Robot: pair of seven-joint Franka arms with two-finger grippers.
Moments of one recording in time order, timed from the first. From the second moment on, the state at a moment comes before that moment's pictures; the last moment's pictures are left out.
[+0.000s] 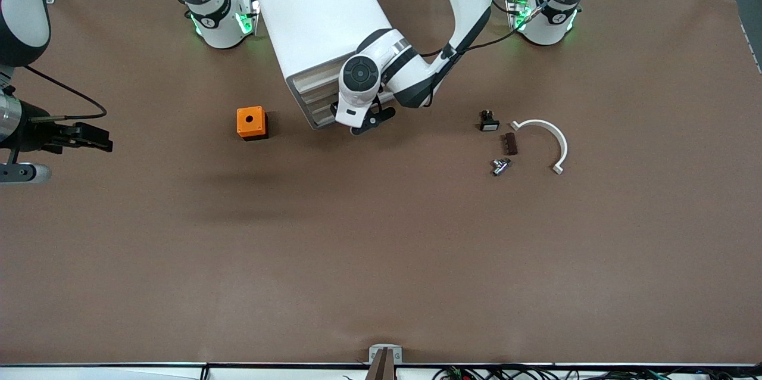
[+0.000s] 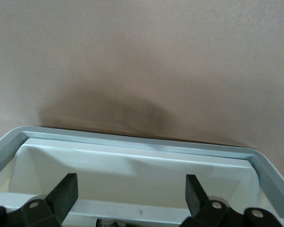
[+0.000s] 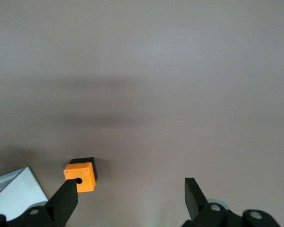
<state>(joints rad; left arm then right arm) -0.80 0.72 -0.23 -1.56 -0.26 2.16 -1.34 -0.04 0.20 0.01 -1.45 0.00 1.52 -0.07</state>
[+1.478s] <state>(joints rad) -0.08 0.30 -0.14 -1.43 0.08 1.71 -0.71 -0.06 0.10 0.02 -1.40 0.00 1.43 -0.07</state>
